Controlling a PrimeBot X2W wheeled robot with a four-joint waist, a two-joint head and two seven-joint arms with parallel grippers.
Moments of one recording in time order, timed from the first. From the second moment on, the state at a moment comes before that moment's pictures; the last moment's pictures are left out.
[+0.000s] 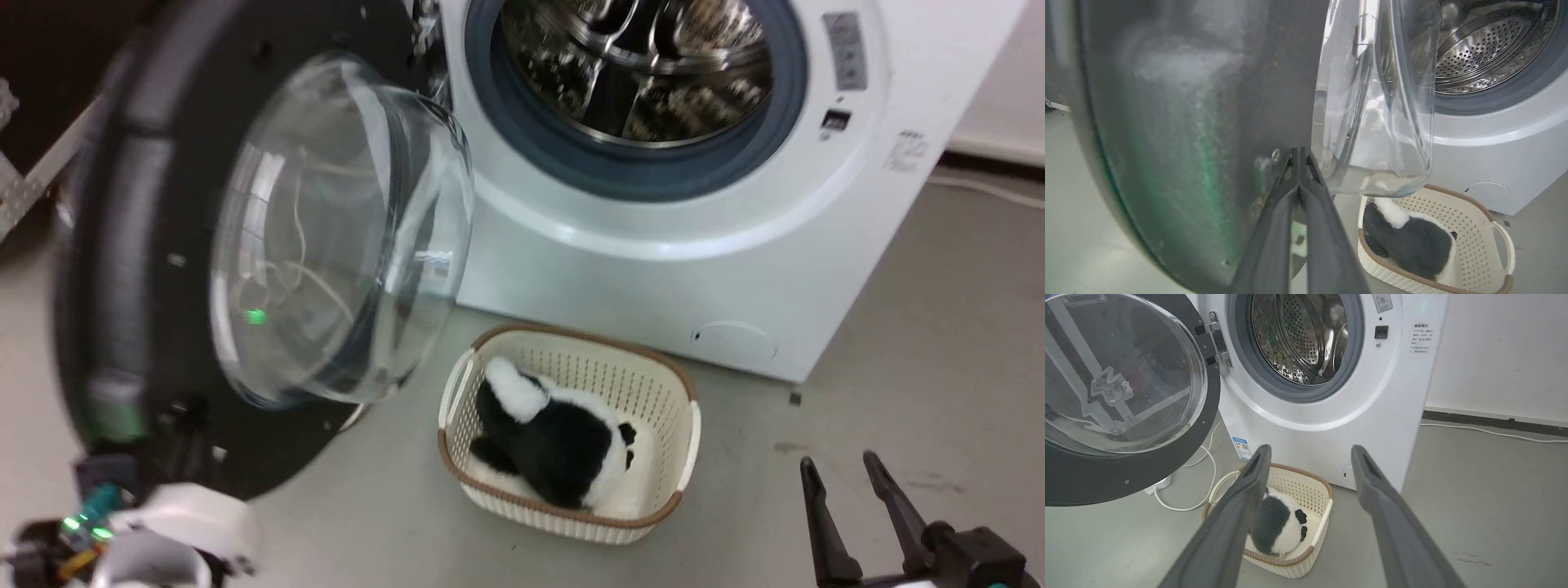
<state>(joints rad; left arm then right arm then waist) -0.03 0.30 -0.04 0.07 -0.31 0.14 -0.03 0.14 -0.05 -0.01 0.02 0.14 0.13 -0.21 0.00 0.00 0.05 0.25</state>
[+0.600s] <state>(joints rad) -0.26 0.45 0.10 0.34 -0.40 0.10 -0.04 0.07 -0.05 -0.01 -0.03 0.10 0.13 -0.17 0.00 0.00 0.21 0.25</state>
